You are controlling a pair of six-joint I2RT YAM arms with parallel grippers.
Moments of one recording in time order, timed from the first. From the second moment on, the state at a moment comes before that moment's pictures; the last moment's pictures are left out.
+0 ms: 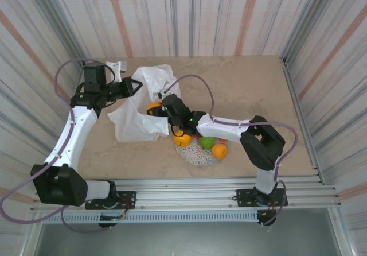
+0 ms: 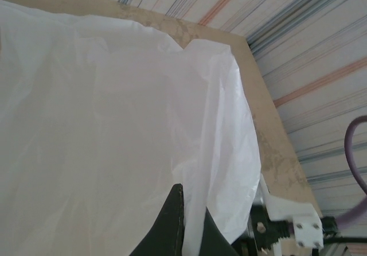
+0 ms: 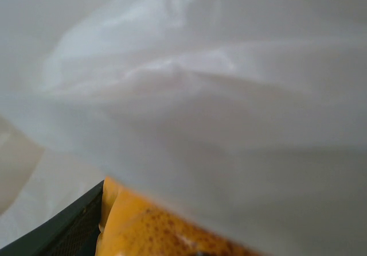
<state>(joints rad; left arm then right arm) -0.10 1.30 1.22 -0.49 0.61 -0.36 0.96 1.85 1.26 0.11 0.08 0.60</state>
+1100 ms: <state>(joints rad) -0.10 1.31 1.21 -0.48 0.64 -0.40 0.99 1.91 1.30 0.08 0.03 0.05</state>
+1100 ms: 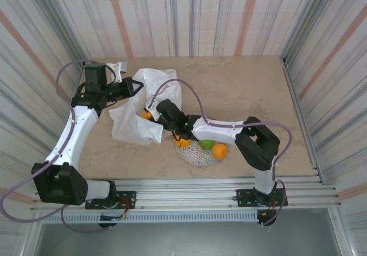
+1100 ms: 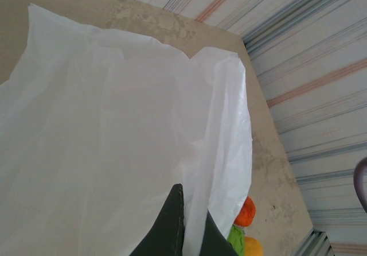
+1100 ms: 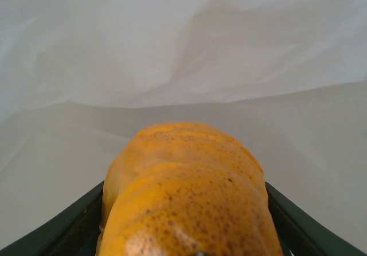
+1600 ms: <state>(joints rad) -0.10 1.32 1.21 -0.48 0.66 -0.42 0.93 2.12 1.51 0.01 0.01 0.26</state>
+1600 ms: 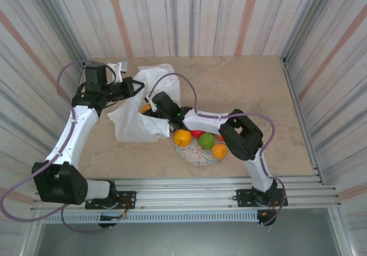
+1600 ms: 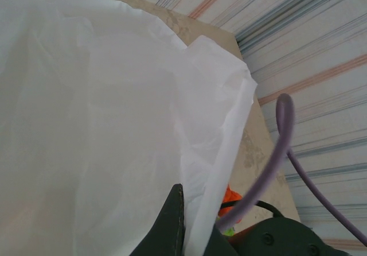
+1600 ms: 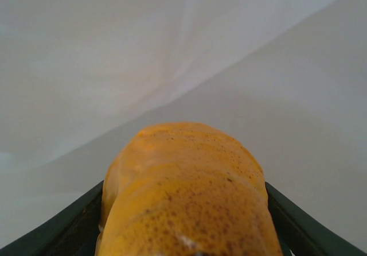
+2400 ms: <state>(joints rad) -0.09 1.33 1.21 -0.48 0.65 -0.42 0.87 2.02 1.52 -0.10 -0.18 0.41</state>
